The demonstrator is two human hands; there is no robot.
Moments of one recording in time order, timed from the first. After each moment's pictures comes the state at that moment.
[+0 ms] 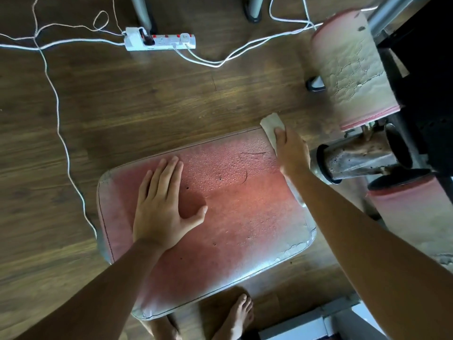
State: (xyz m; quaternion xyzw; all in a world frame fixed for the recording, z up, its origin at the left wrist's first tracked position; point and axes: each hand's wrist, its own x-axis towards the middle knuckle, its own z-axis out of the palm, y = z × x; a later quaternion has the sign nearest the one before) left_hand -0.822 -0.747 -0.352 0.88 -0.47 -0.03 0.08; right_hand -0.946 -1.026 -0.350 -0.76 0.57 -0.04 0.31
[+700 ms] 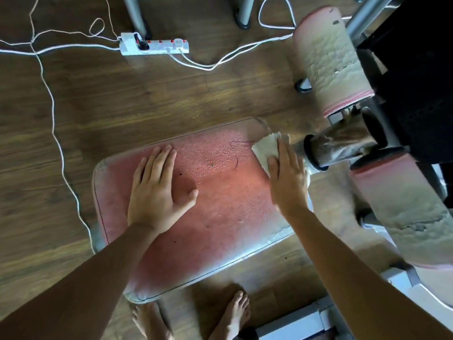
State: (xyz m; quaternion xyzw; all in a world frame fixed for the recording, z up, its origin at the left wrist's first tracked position) left_hand -0.822 -0.744 -0.351 0.87 -0.48 -0.02 0.13; right_hand -1.021 -0.952 -0.343 -0.85 0.48 -0.08 0.19
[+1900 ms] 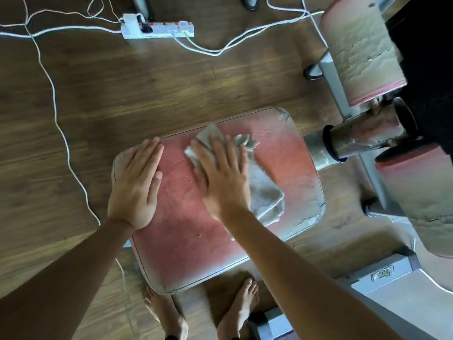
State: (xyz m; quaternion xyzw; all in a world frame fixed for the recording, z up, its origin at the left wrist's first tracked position) left_hand -0.756 -0.693 -0.360 0.80 -0.55 0.00 0.24; right_hand -0.905 -0.830 -0.346 -0.93 0.34 -0.03 0.14
